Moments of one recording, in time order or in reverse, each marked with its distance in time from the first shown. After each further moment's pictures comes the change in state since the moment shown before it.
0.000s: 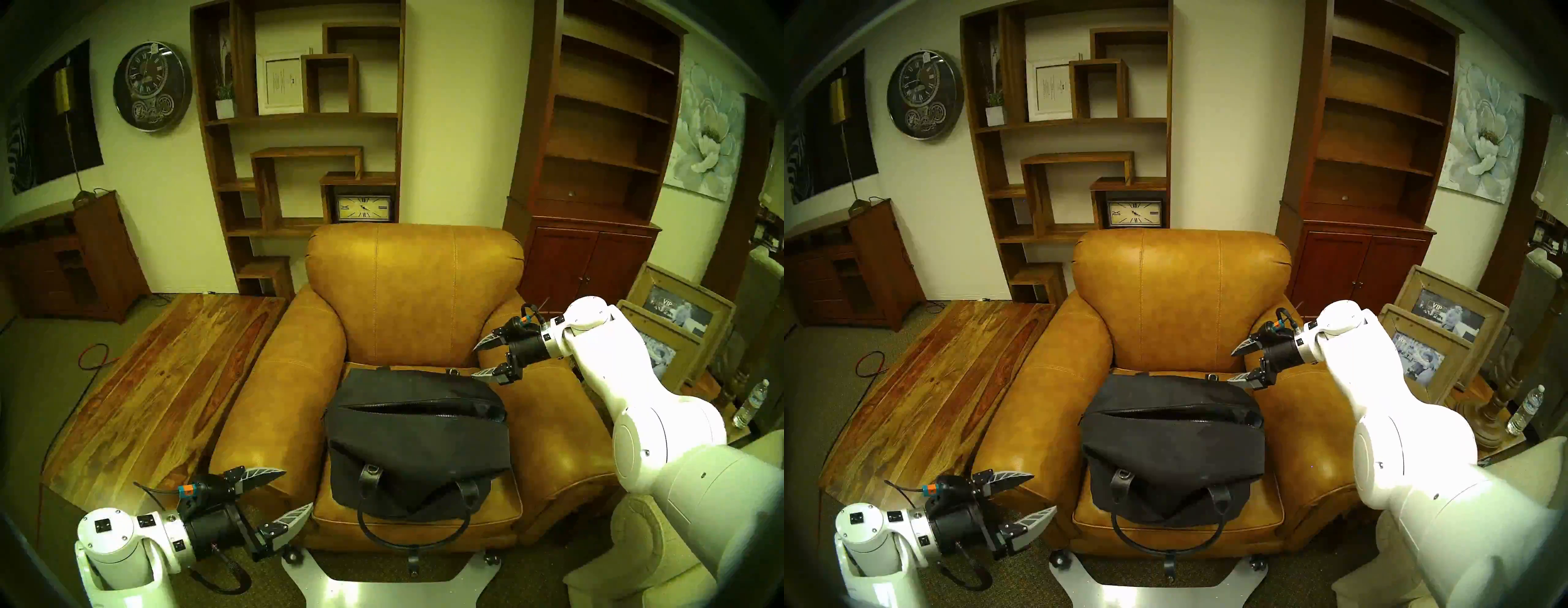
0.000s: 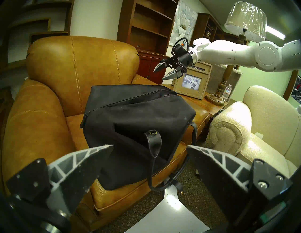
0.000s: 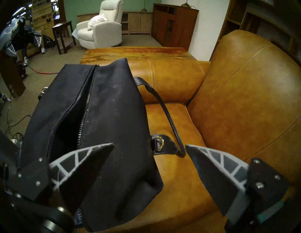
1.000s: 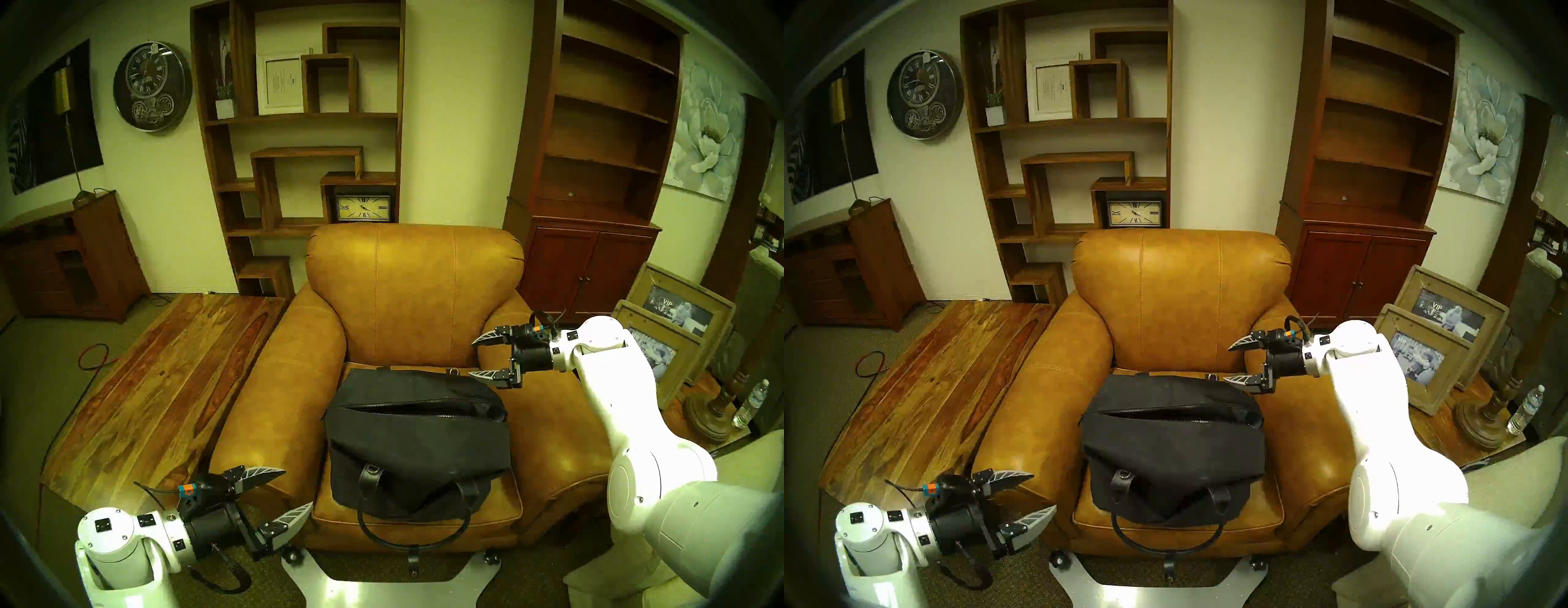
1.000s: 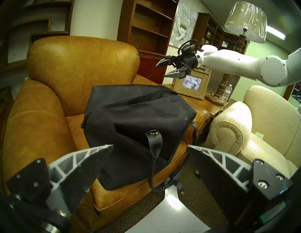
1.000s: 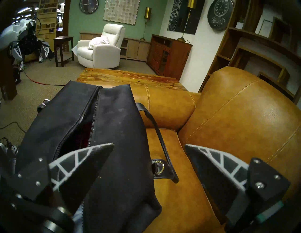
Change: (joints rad) left arm -0.003 -0.001 -0.001 0.001 0.003 0.000 0.000; right arm -0.210 -0.023 0.143 -0.239 0.136 -0.098 0.015
